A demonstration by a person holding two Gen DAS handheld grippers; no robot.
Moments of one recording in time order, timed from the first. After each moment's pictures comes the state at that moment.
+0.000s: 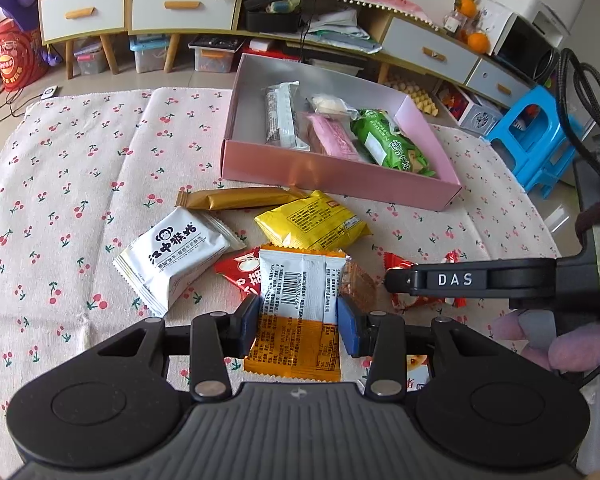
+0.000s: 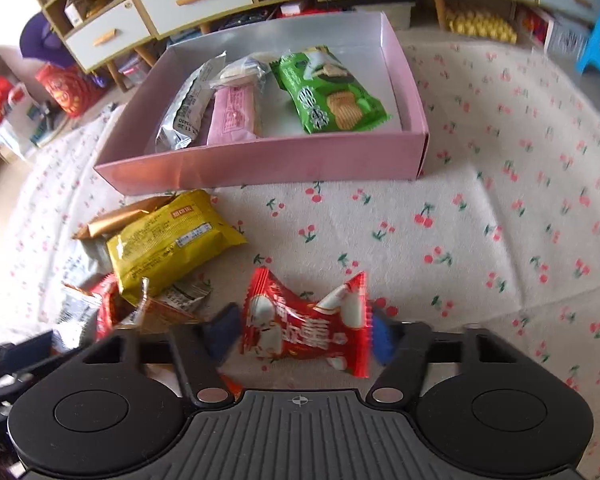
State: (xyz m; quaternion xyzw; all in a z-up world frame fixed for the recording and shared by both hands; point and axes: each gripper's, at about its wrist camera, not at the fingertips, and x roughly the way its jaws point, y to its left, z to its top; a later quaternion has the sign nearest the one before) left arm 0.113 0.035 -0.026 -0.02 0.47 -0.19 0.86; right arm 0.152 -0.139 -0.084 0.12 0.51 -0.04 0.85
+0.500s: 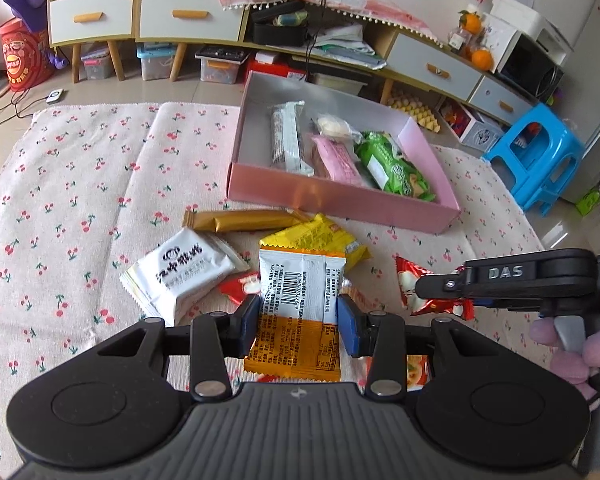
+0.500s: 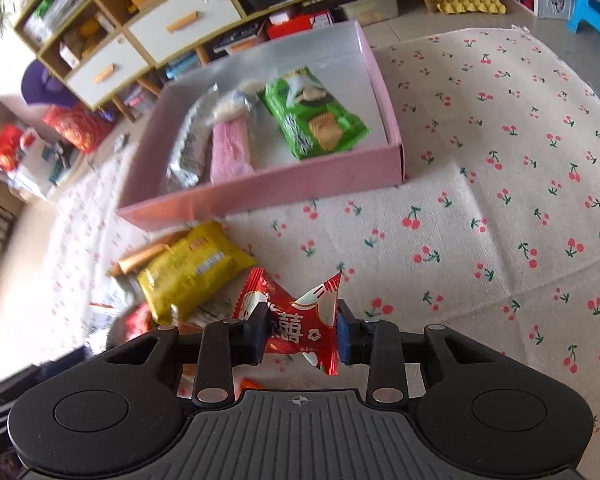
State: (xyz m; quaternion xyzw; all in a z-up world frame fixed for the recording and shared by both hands) left arm 0.121 0.037 -0.015 -0.04 0.46 -0.19 0.87; right arm 0.147 -0.171 -0.061 0.22 0.50 -0.02 0.84
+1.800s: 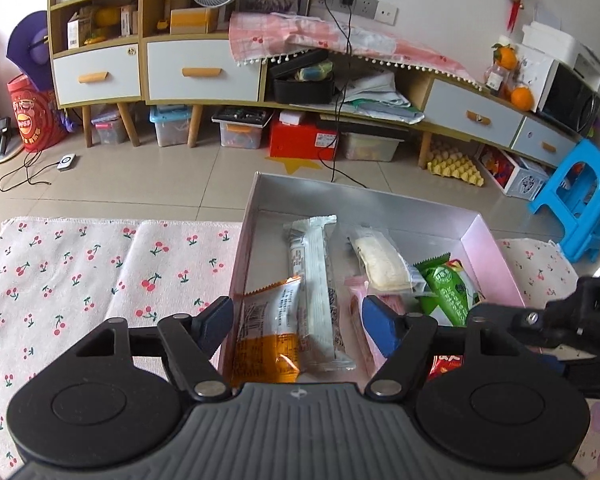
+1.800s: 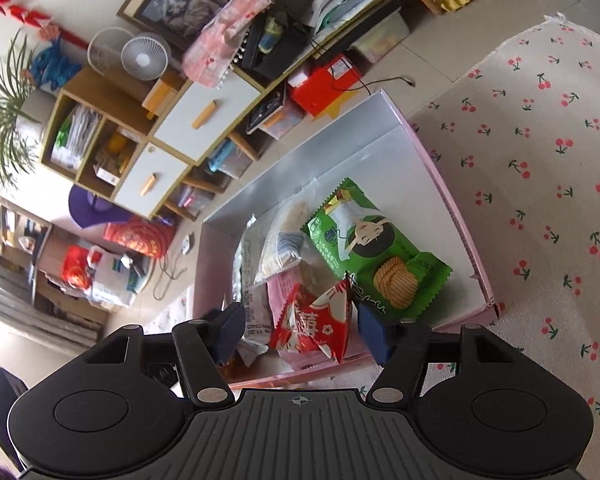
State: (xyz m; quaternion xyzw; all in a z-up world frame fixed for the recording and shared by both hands) left arm 0.227 0.003 -0.020 -0.01 0.39 -0.14 0.91; right arm 0.231 -0.218 -0.066 0.39 0.39 0.02 0.83
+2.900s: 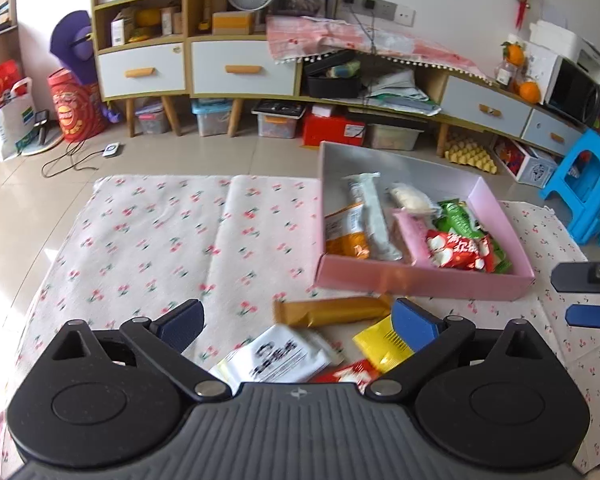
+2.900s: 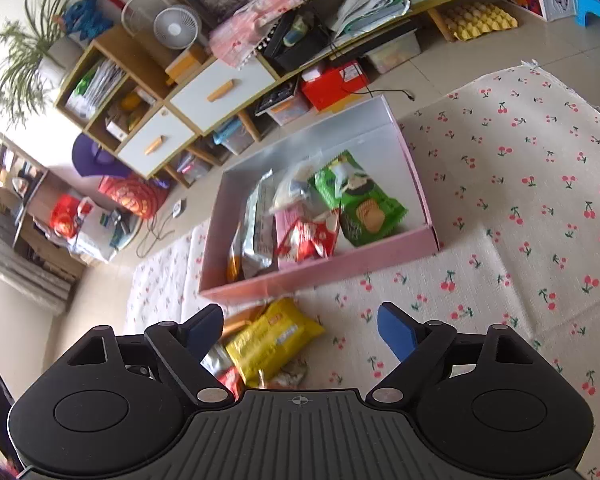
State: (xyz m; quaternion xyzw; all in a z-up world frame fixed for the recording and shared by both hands) left arm 0.148 0.058 0.000 0.00 0.40 -0.11 0.91; right arm 0.144 -0.193 -0.020 0.30 0.41 0.02 0.86
